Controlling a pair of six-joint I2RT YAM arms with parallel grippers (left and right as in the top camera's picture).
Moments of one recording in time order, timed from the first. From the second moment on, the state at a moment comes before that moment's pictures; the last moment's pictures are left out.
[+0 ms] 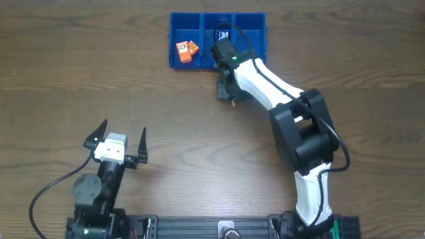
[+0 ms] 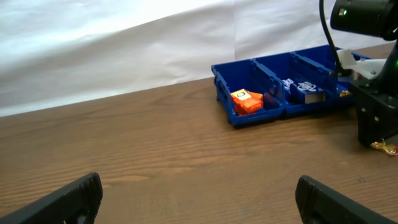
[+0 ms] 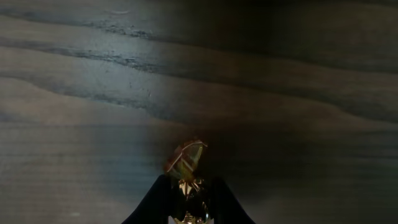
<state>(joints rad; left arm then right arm) -0.10 0.01 0.03 -0.13 0.09 0.13 0.47 2.14 1.56 -0.85 0.07 0.46</state>
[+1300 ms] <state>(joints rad) -0.10 0.01 0.03 -0.13 0.09 0.13 0.32 2.10 1.79 -0.66 0.26 0.32</state>
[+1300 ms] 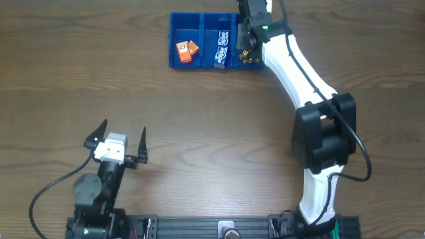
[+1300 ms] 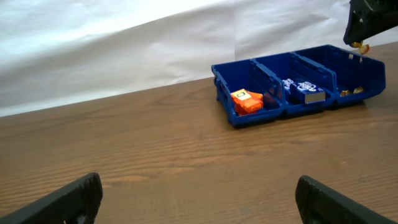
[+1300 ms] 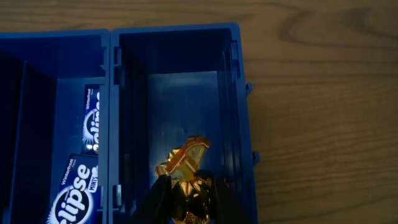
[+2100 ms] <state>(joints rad) -0.10 0.01 0.03 -0.13 0.09 0.13 0.33 1.86 1.79 -0.86 0.26 0.32</state>
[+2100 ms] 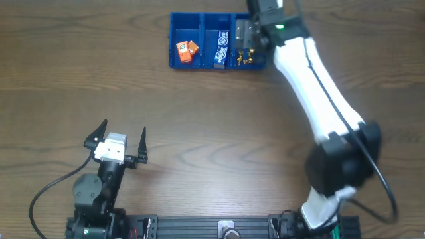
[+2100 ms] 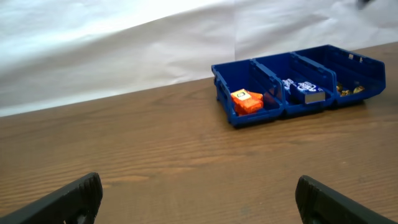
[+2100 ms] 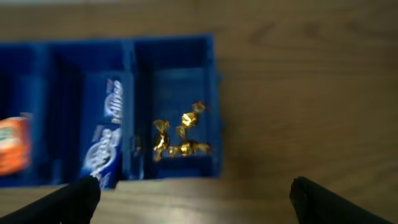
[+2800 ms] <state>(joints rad) -0.10 0.01 0.03 -0.13 0.09 0.13 0.17 1.20 1.14 -0.56 0.31 0.26</state>
